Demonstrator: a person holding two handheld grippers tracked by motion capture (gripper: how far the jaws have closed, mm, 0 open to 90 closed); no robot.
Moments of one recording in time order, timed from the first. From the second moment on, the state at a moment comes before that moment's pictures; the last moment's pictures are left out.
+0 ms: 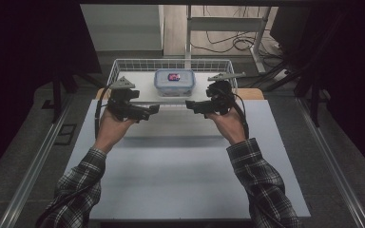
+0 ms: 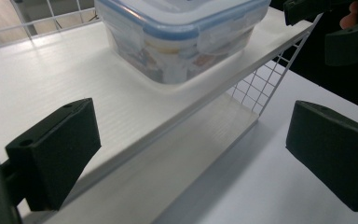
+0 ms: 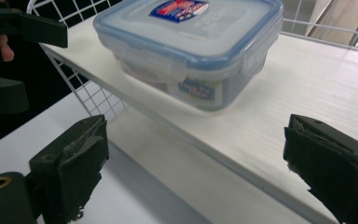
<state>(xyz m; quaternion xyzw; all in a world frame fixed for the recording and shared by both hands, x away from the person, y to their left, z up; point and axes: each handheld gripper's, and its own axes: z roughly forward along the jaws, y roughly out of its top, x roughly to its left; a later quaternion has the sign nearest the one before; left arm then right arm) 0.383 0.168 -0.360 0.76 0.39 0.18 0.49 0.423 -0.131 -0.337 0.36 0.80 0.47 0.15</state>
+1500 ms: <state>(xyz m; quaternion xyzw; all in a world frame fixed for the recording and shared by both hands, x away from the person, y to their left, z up) 0.262 0.151 -0.442 0.79 0.33 0.18 0.49 0.305 -0.173 -0.409 0.31 0.82 0.45 0.17</state>
